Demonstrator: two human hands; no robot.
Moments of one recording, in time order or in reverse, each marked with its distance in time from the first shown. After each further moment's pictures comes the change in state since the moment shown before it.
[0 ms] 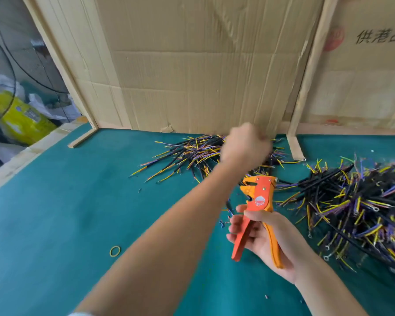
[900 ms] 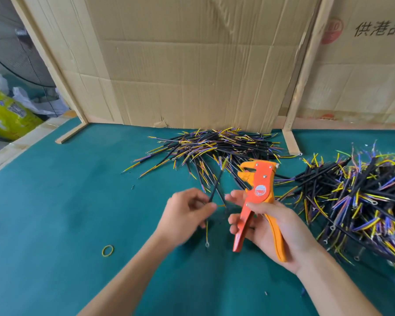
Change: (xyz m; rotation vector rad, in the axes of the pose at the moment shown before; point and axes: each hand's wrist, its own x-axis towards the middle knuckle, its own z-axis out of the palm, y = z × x) left_hand -0.125 -0.143 0.000 -0.529 -0.091 -0.157; right_hand 0.003 -0.008 -0.003 0.089 -0.103 -0.060
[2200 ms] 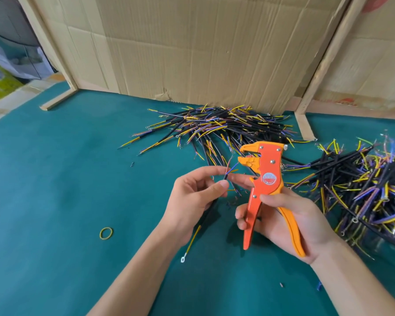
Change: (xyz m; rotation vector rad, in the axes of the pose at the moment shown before) left_hand -0.009 0.005 0.003 -0.586 -0.025 0.006; right_hand 0.005 0.004 0.001 -0.153 -0.178 0.041
